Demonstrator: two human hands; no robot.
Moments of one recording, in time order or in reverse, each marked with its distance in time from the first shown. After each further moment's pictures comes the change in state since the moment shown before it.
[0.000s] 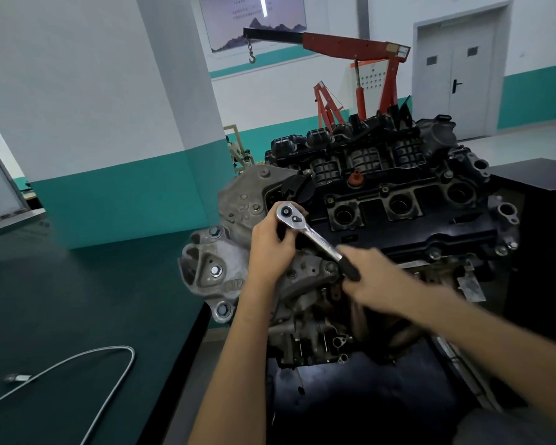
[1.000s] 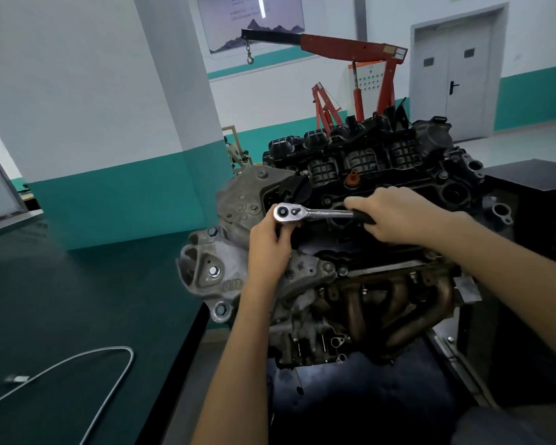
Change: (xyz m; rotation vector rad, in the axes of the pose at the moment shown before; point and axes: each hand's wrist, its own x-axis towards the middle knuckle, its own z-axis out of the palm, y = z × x) left_hand -0.001 0.001 0.003 0.089 0.067 -0.035; right_hand 0.047 0.017 -0.075 -0.757 0.064 -0.163
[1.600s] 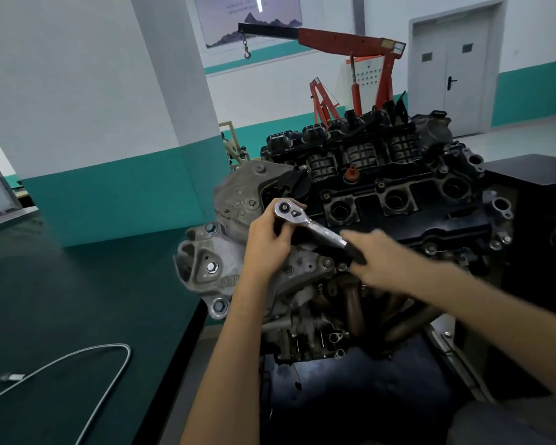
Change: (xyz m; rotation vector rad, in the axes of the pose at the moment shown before) left_hand 0.001 -0.002 -0.006 -0.090 -0.133 0.048; right_hand -0.038 -0.046 0.034 0.558 -0.075 0.138
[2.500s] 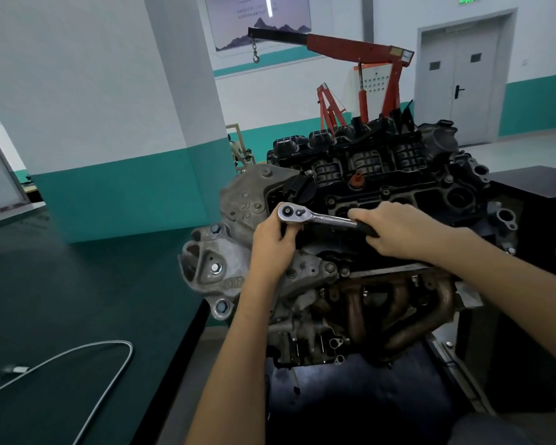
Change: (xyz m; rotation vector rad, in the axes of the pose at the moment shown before) left_hand 0.001 0.002 0.006 0.061 0.068 -0.103; right_hand 0.032 0.016 -0.039 -0.445 0.016 -0.108
